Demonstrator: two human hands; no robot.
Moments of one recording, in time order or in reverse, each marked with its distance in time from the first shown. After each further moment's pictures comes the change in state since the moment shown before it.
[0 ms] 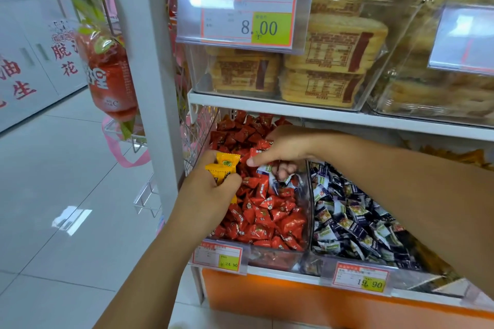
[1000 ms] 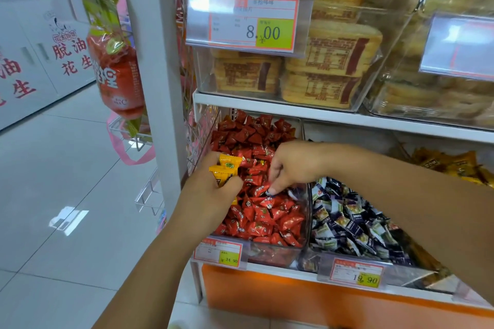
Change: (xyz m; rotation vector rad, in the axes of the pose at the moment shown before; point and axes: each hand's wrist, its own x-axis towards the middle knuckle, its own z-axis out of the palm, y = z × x) left_hand -0.005 -0.001 -0.002 0.023 -0.026 0.036; right_hand -0.028 0.008 0.013 -0.458 0.076 -0.130
